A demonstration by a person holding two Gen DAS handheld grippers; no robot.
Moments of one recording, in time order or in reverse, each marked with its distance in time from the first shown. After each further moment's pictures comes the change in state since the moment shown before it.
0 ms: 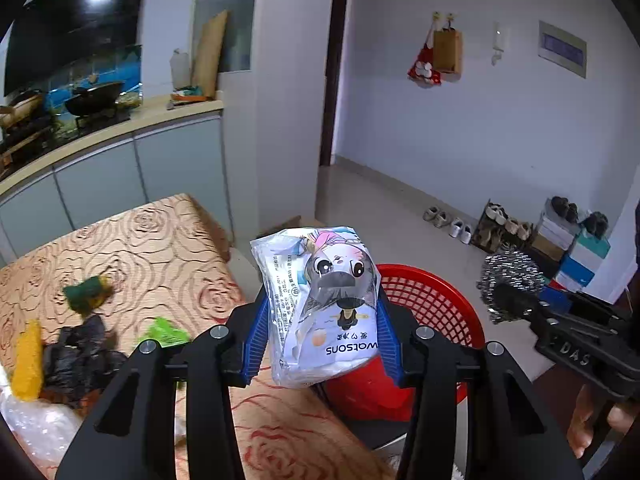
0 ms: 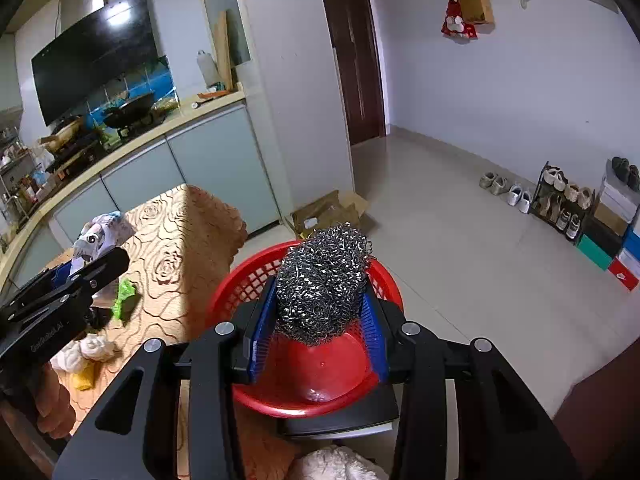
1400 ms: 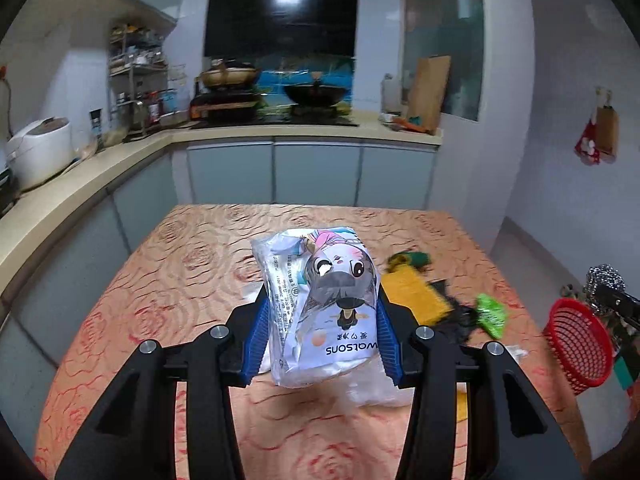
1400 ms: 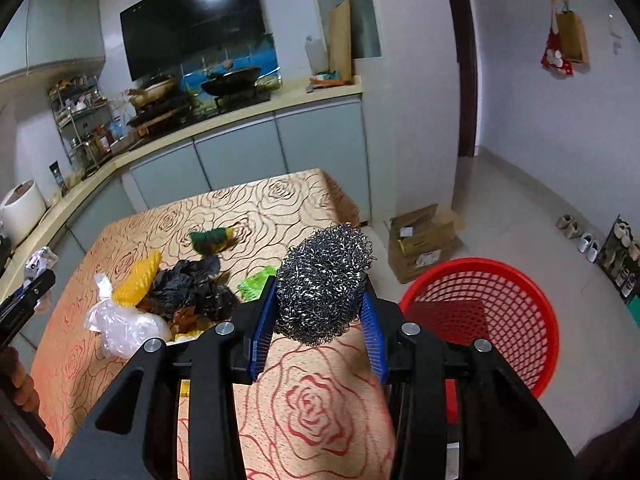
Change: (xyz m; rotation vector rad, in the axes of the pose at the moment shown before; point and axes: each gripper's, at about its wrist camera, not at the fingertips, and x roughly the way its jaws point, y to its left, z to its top) left arm -0.193 0.218 -0.074 -0.308 -0.126 0.536; right arm -0.018 0.148 -0.002 -0.186 -0.014 0.241
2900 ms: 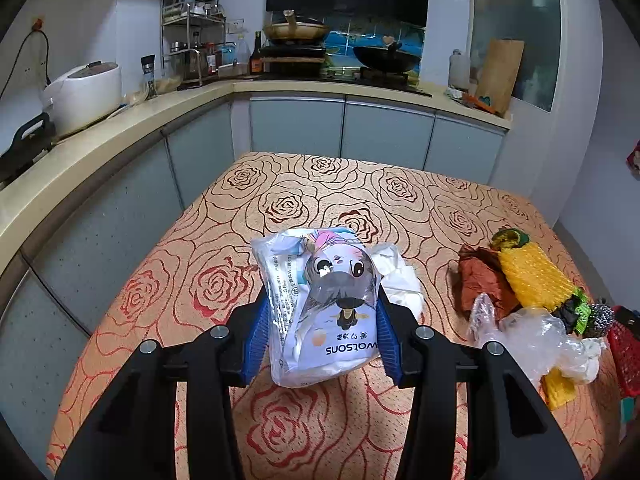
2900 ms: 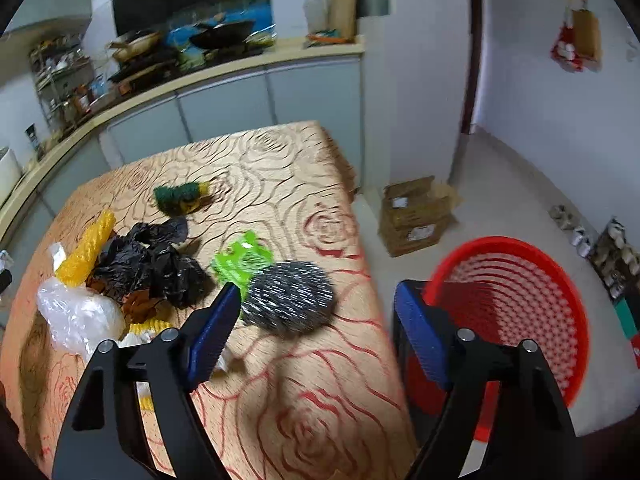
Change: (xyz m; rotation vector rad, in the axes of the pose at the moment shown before) left arm 0.037 0.102 -0.023 -0.121 0.133 0.170; right arm 0.098 0.029 -0.014 -0.059 0.169 -0.026
